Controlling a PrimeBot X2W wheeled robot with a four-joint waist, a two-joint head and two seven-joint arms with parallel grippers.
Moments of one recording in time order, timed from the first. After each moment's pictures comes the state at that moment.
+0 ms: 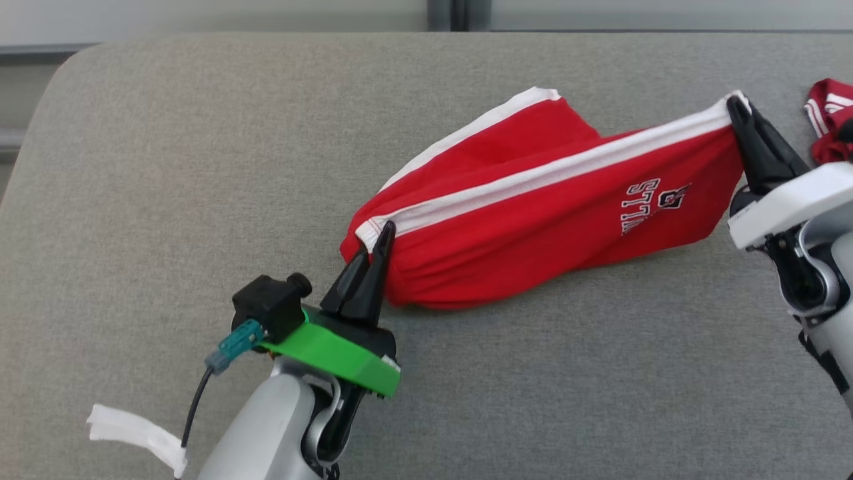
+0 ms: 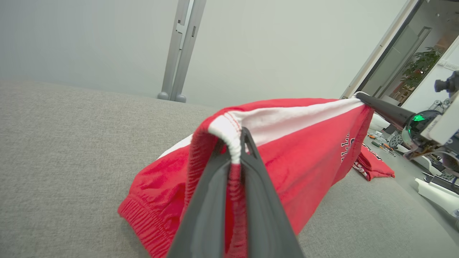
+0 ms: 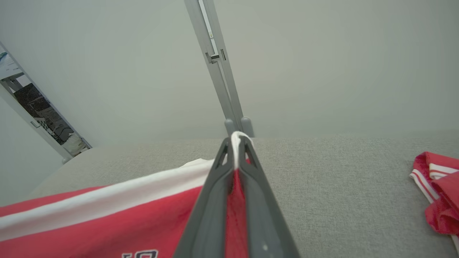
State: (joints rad) left arm -0.32 0.08 -0.49 0.25 -0.57 -0.13 -0.26; right arm -0.56 -0.51 0.32 0.37 0.81 0.13 -0.14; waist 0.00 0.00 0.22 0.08
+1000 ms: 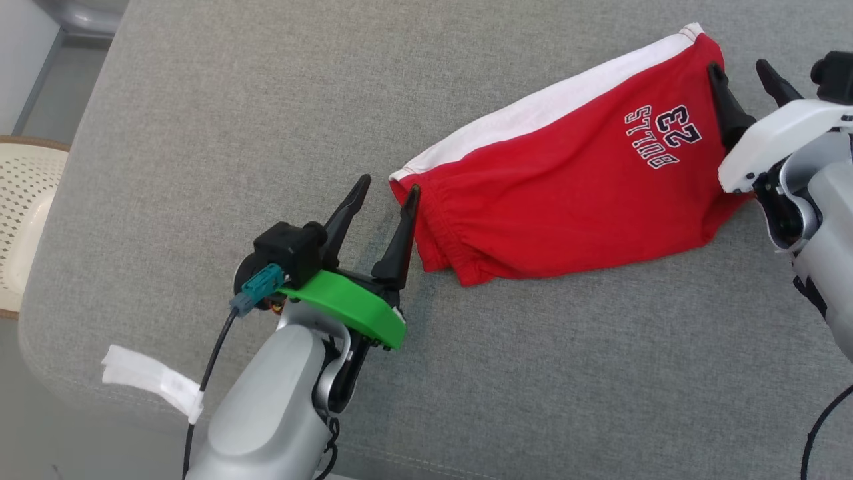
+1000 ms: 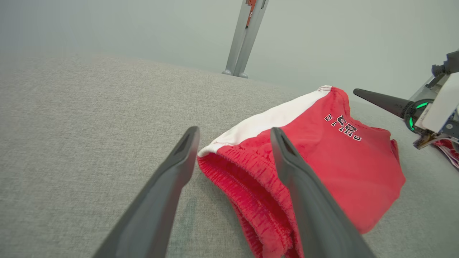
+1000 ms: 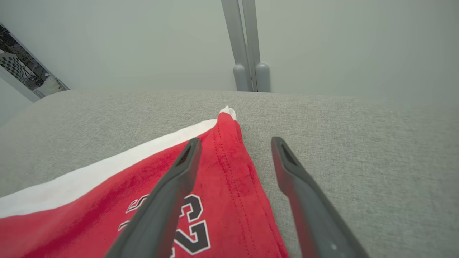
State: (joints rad) left arm -0.53 0.05 -0.53 0.46 -0.57 -0.09 -0.26; right arm -0.98 -0.45 0.66 0.96 0.90 0.13 -0.23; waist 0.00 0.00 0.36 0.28
